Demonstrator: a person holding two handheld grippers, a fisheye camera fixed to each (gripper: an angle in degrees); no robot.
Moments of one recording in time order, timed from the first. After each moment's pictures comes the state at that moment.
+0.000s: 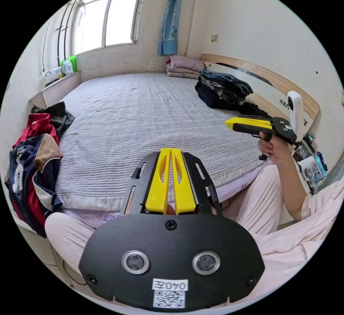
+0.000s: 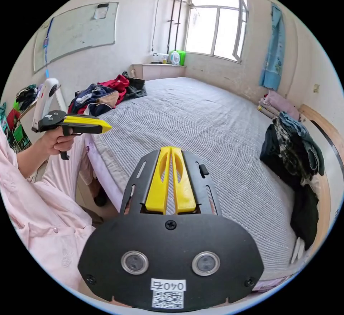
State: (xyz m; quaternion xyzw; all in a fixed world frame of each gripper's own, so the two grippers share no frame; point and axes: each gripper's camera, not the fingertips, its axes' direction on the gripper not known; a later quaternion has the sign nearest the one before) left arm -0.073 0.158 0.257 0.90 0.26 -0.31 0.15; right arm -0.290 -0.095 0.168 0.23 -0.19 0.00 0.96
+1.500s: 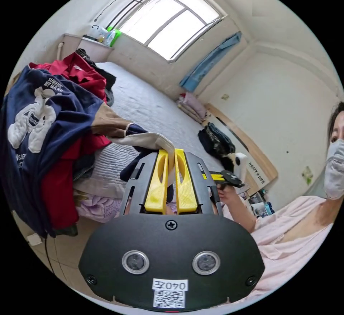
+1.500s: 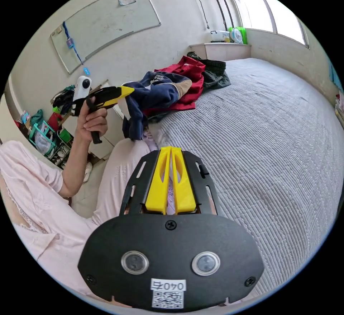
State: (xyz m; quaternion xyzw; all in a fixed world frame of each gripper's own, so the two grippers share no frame) left arm -0.251 0.132 0.637 0.89 0.41 -0.20 -0.04; right arm -0.116 -0.273 0.184 0.17 -0.44 -0.07 0.88
